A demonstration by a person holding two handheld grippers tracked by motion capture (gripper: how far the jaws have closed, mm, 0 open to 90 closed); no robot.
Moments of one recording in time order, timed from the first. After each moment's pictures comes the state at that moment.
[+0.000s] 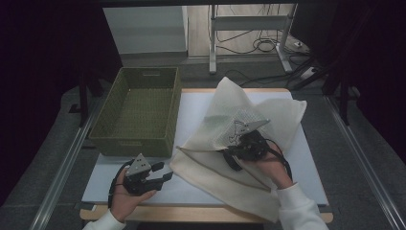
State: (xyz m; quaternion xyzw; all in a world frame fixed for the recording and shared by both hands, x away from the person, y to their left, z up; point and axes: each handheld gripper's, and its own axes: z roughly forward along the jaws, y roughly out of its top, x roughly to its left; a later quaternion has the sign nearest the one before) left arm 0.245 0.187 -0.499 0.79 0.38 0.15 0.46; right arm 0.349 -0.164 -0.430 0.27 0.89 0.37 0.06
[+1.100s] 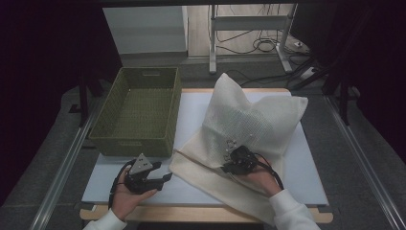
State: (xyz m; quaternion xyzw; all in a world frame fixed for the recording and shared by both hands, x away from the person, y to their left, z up) left arm 0.253 0.189 -0.512 0.80 0.40 0.16 0.43; right arm 0.348 -0.151 -0.502 0.27 0.91 0.30 0.01
